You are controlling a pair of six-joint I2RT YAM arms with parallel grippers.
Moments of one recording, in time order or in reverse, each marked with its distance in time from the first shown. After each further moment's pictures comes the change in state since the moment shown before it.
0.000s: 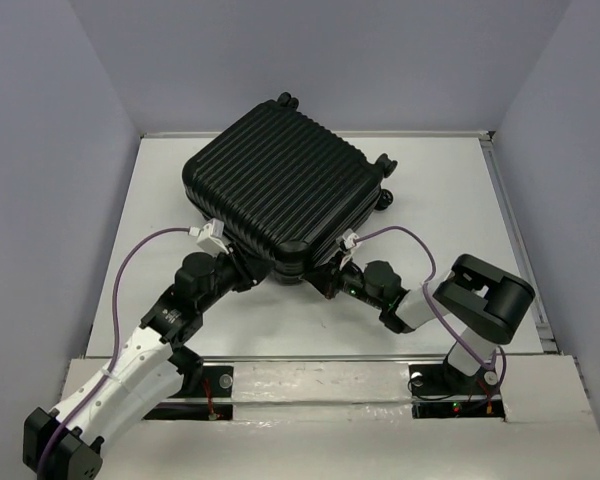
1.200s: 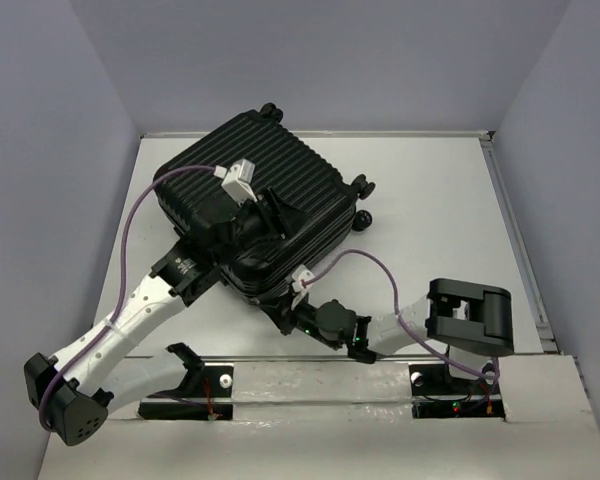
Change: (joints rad) left arm -0.140 0.357 0.490 -0.019 -0.013 0.060; right arm 0.479 0.068 0.248 -0.164 0.483 -0.108
